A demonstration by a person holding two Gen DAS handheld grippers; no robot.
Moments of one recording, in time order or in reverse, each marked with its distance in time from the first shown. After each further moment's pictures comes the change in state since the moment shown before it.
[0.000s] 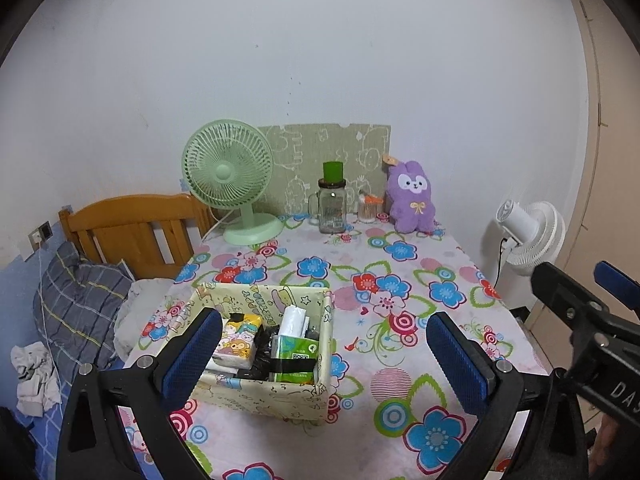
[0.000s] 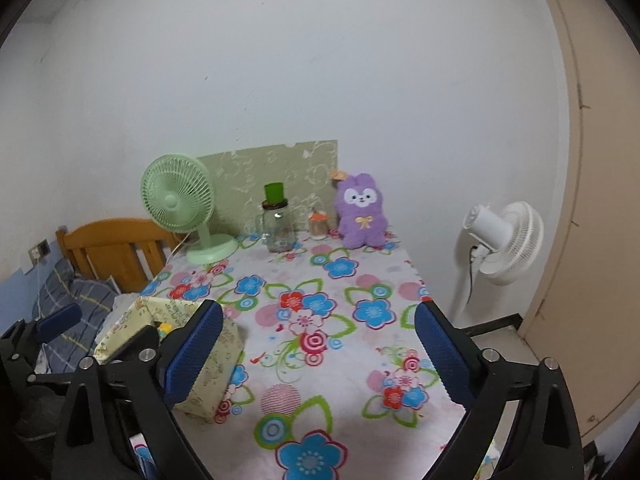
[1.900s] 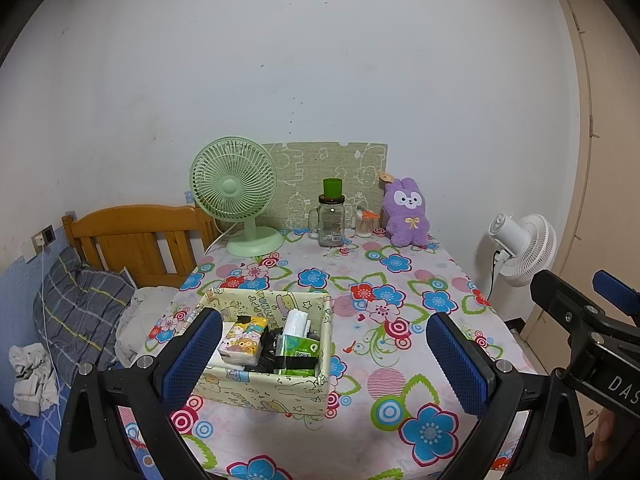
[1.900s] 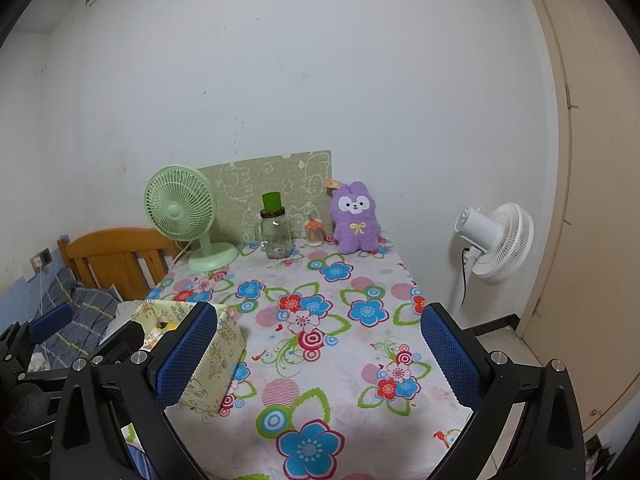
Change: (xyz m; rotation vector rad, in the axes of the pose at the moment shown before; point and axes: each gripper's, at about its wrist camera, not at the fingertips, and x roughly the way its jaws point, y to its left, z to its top) left arm -0.029 0.005 -0.010 -0.006 -0.060 -0.014; right arm -0.030 -0.004 -0.010 0.016 -0.034 -0.005
